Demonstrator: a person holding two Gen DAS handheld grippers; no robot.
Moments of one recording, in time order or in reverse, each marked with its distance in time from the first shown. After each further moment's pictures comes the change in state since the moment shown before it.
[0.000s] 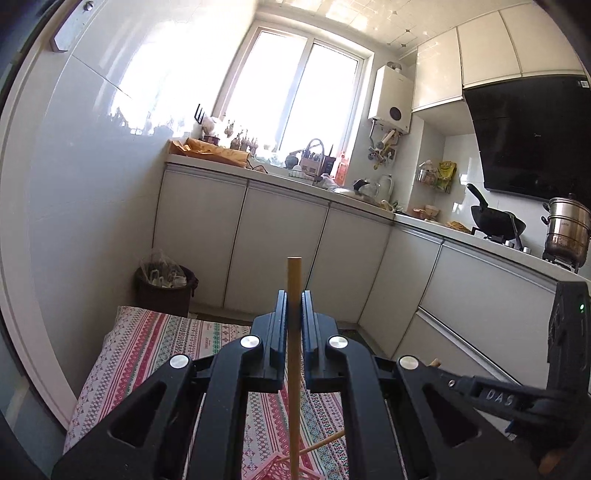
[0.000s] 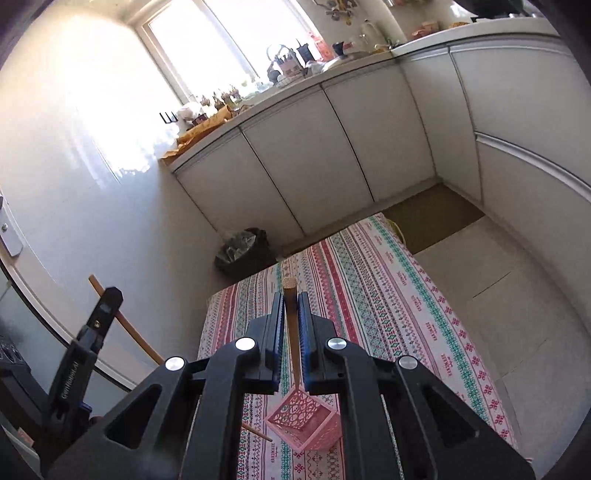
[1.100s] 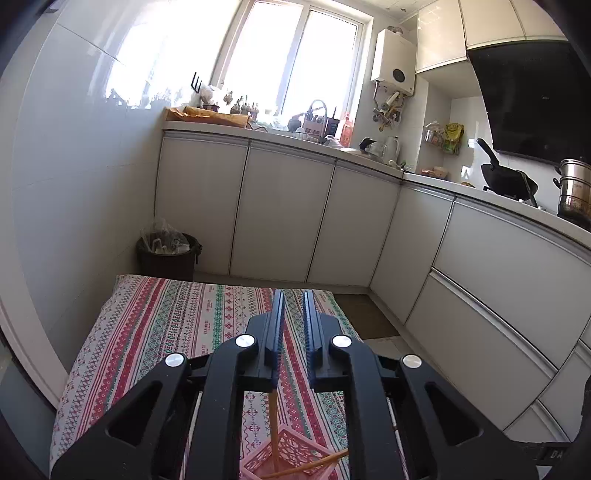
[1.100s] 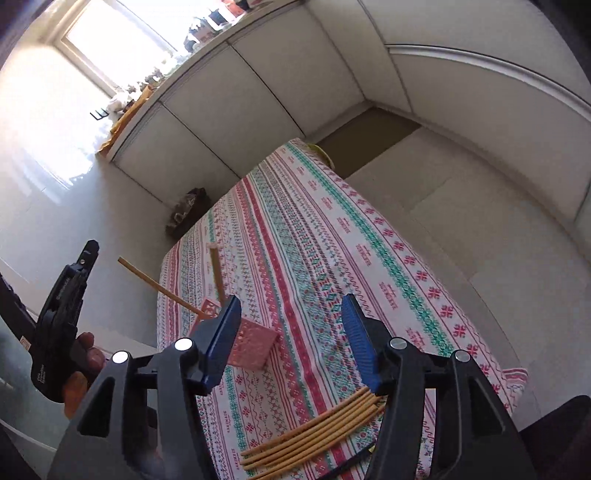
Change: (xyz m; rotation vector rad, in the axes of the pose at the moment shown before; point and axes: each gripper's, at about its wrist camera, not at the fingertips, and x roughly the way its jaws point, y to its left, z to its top) left arm 0.036 0.001 -0.048 0.032 0.116 0.030; right arm -0.031 -0.129 -0.087 0.258 0.166 -0.144
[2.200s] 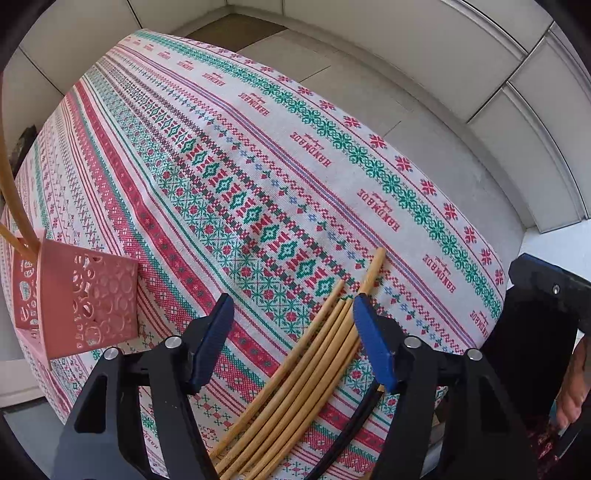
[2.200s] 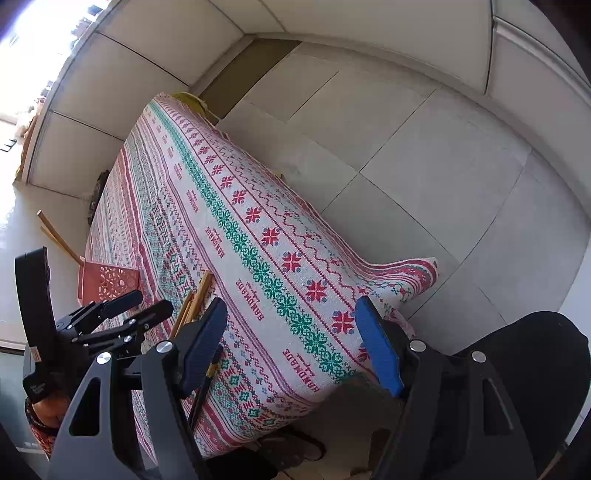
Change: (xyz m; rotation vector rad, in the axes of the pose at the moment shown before) left arm 0.074 -0.150 -0.213 0.603 1.111 -0.228; right arm -0.006 -0.165 -0.066 0.259 0.253 -0.168
